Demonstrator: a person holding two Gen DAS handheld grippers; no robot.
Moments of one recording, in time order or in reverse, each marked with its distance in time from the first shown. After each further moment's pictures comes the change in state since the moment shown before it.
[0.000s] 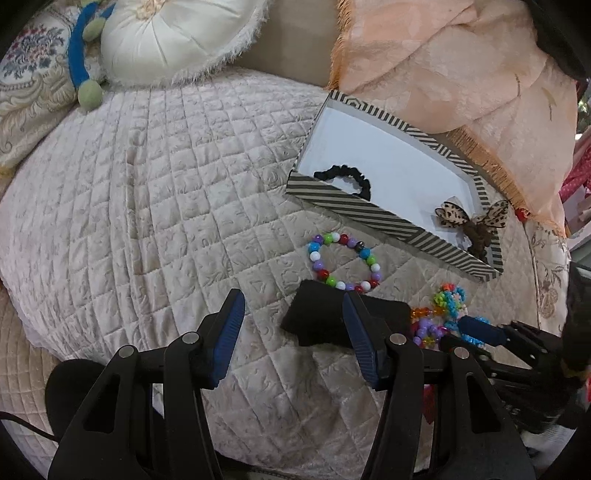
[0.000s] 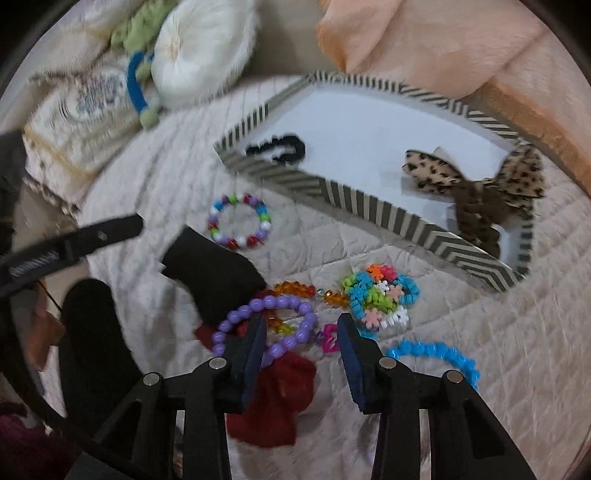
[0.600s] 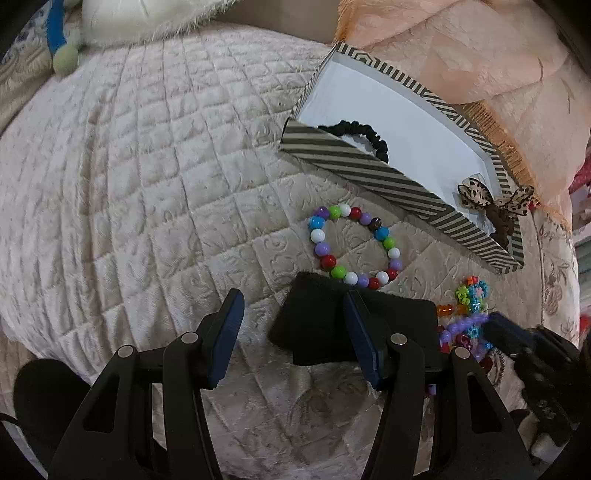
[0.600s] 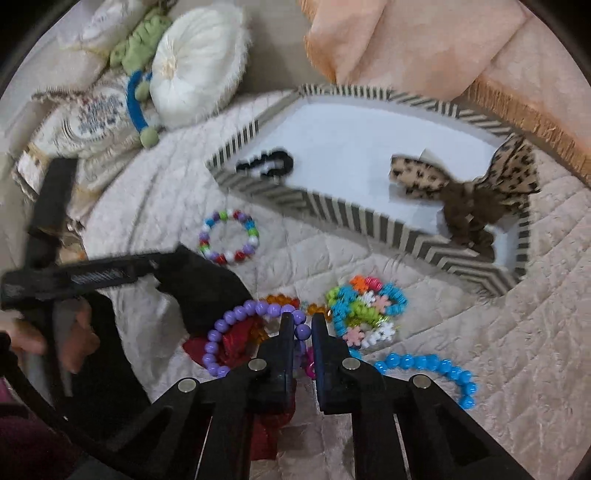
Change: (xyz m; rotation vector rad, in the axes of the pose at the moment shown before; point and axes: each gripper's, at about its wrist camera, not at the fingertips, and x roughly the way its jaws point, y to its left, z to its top) left arm 0.056 -0.002 0.000 -0.029 0.123 -0.034; right arm -0.027 -0.018 -0.009 0.064 -0.136 0.065
